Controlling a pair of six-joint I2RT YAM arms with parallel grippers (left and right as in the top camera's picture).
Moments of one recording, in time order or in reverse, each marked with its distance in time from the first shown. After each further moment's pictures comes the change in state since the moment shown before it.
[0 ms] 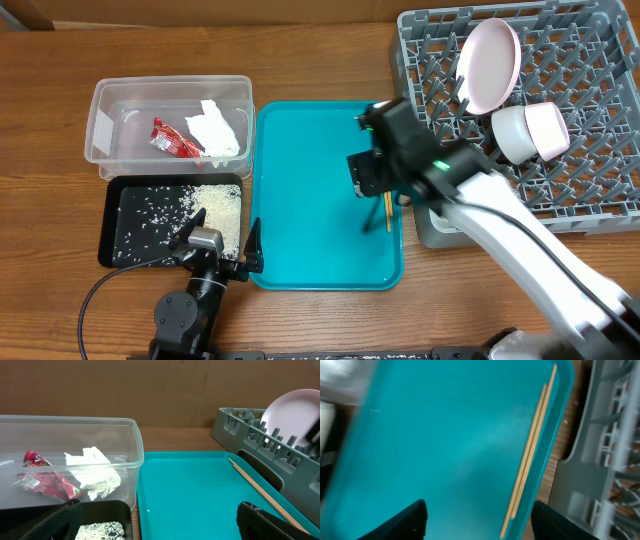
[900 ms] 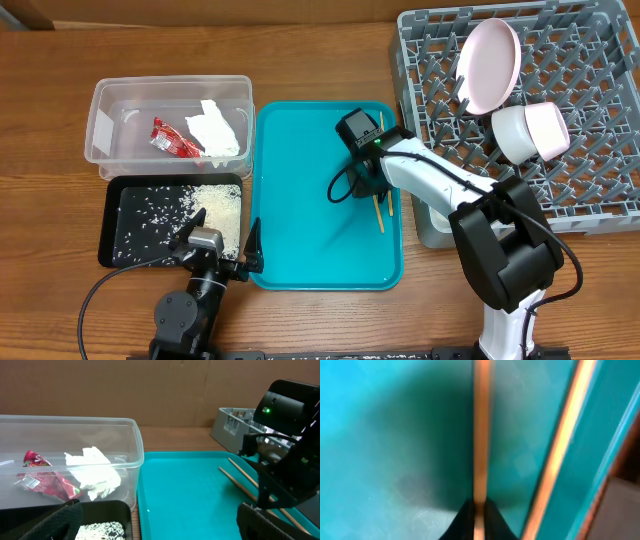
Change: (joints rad) left arm 0.000 0.000 0.000 0.000 0.000 0.000; right arm -0.043 0.440 0.016 0.094 0.063 0.026
